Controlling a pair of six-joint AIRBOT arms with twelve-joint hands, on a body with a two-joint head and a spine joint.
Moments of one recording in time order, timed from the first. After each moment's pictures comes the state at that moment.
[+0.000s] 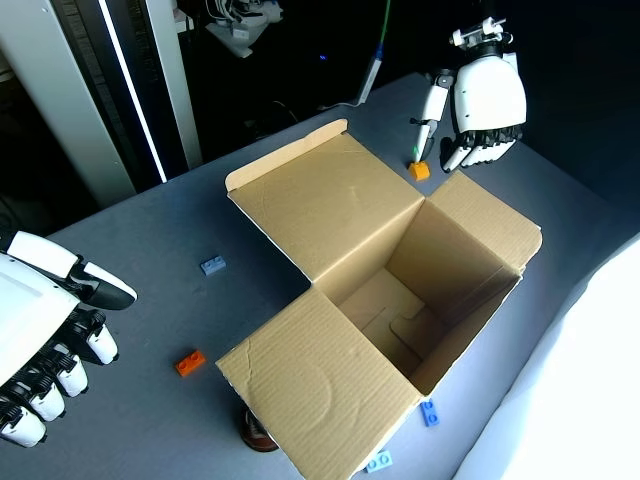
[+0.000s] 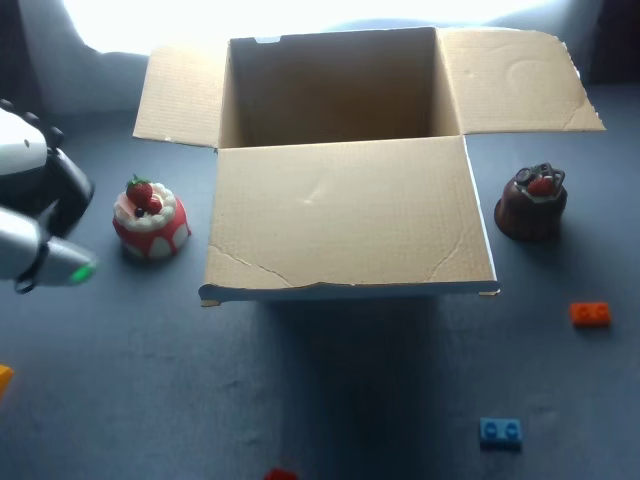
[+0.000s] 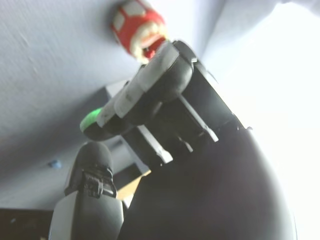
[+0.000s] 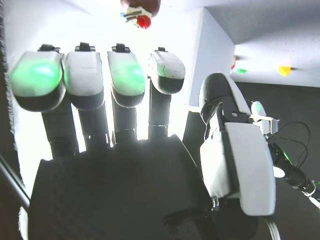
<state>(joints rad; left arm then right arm) 0.28 -0.70 1.10 2.23 -0.18 -1.13 -0.37 -0.54 0.82 0.19 0.23 -1.22</state>
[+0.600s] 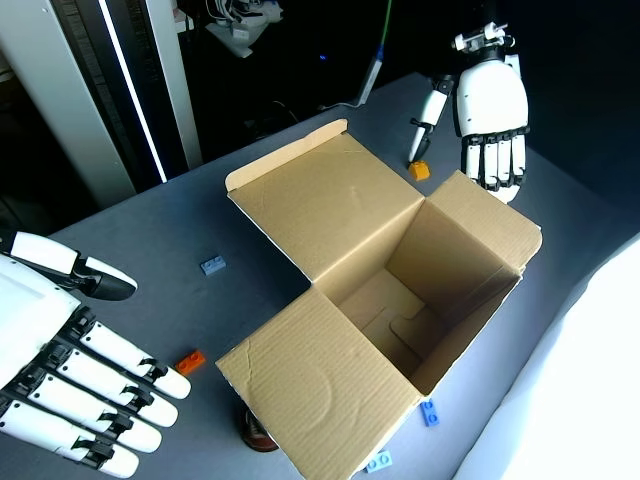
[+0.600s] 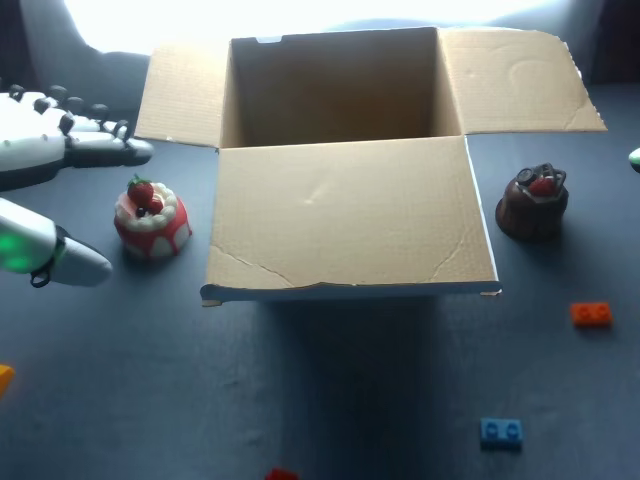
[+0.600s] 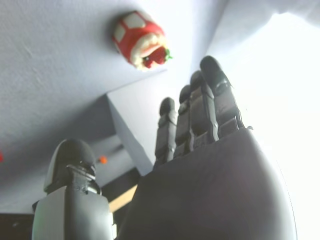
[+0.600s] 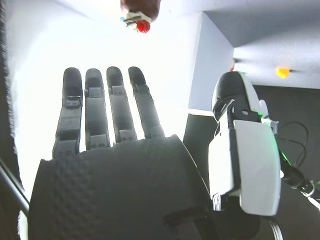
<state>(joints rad) 0.28 -0.75 1.12 2.21 -0.16 -1.13 -0.37 -0.54 0.82 0.19 0.23 -1.22</state>
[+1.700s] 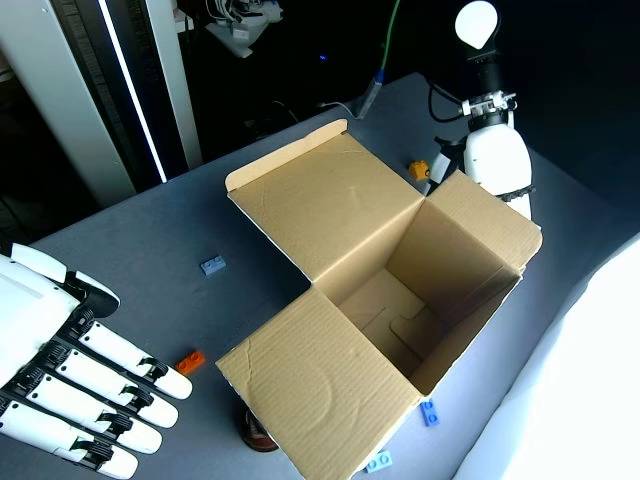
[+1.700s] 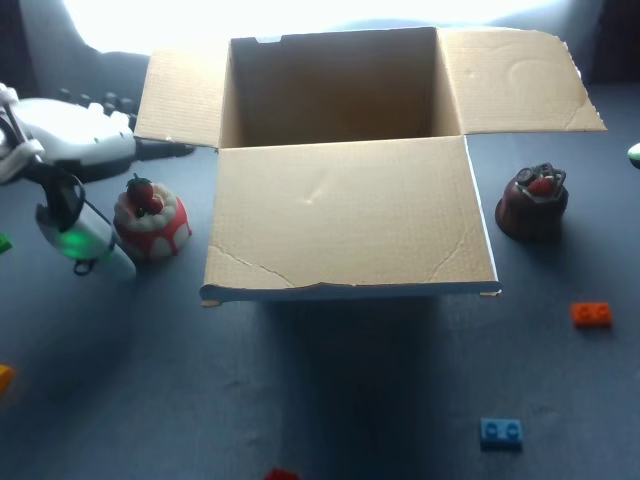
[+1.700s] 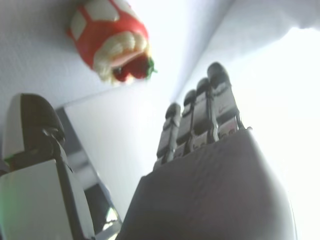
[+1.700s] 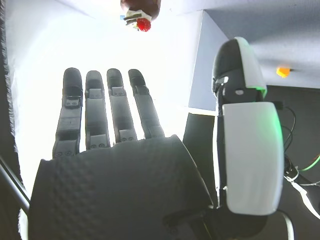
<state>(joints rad) 0.38 -1.03 1.36 2.08 -0.04 -1.13 -0.37 -0.54 0.82 0.19 0.23 -1.22</state>
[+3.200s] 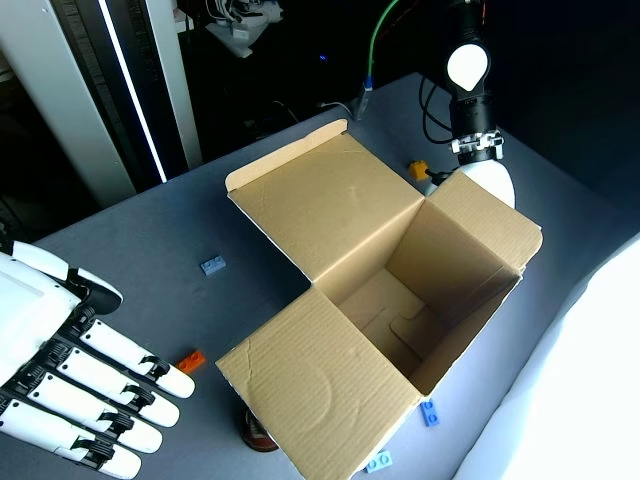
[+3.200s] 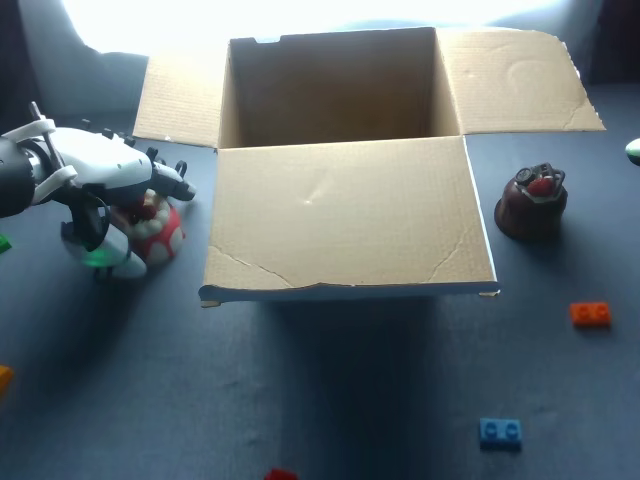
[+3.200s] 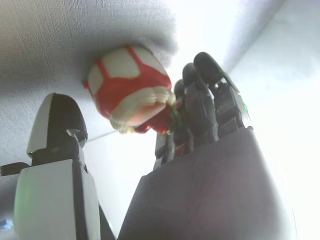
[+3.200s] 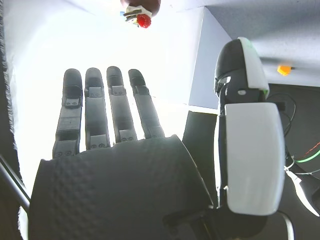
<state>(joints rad) 0.45 -1.14 1.50 2.07 -0.04 -1.13 -0.37 -0.54 0.82 0.19 0.25 -1.22</state>
